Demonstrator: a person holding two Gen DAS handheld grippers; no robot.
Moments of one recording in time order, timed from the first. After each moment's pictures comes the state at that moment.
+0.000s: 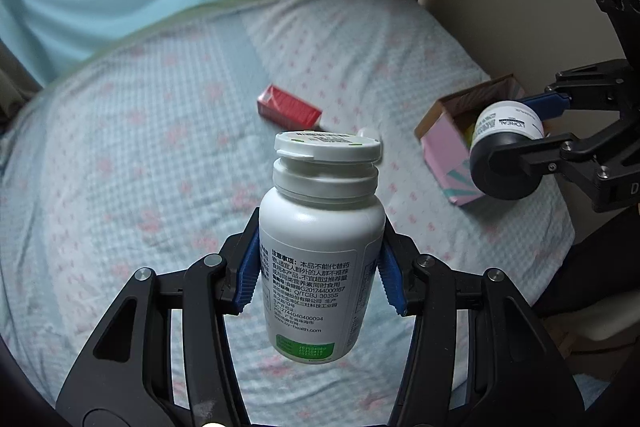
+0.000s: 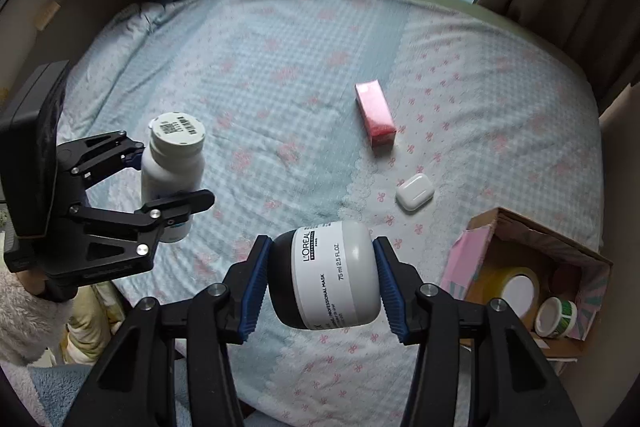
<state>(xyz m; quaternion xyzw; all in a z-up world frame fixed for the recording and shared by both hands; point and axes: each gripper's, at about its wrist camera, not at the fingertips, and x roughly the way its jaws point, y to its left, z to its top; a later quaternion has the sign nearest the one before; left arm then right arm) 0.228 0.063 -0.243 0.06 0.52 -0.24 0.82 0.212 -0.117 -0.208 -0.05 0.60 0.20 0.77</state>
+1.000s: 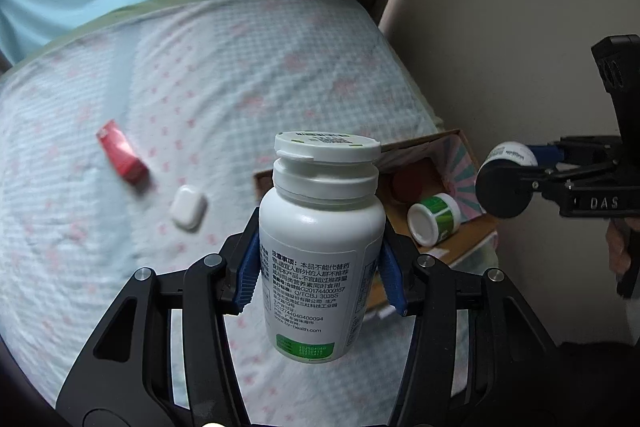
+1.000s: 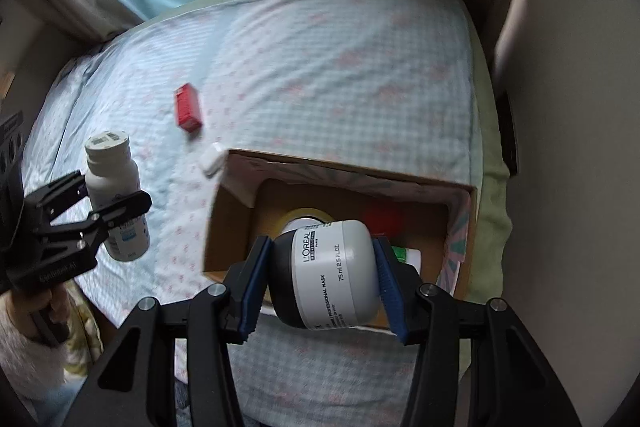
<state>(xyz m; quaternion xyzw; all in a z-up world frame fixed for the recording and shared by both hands) 0.245 -0.235 -0.262 -0.02 0.55 -0.21 0.81 0.241 -0.447 -0.250 0.02 0.63 0.11 0.77</state>
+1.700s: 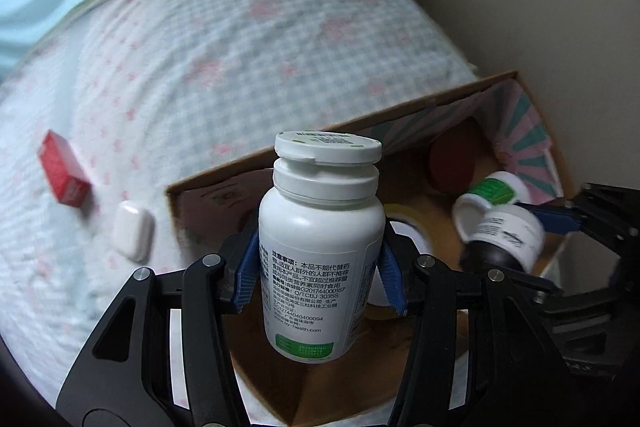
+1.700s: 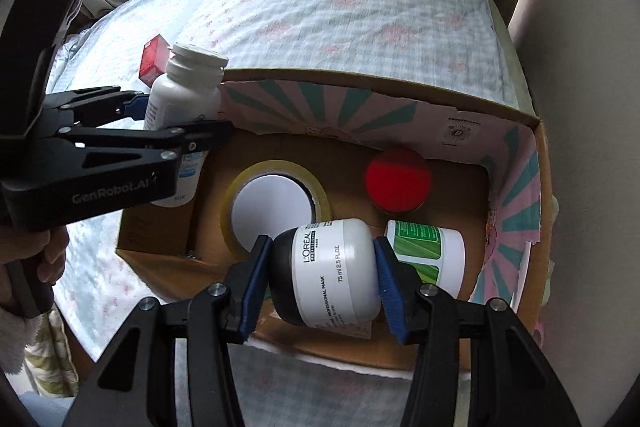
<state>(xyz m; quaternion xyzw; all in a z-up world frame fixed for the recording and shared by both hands) 0.281 -0.310 -0.374 0.05 0.58 -0.23 0.78 0.209 -0.433 -0.362 -0.02 0.61 0.12 0.78</state>
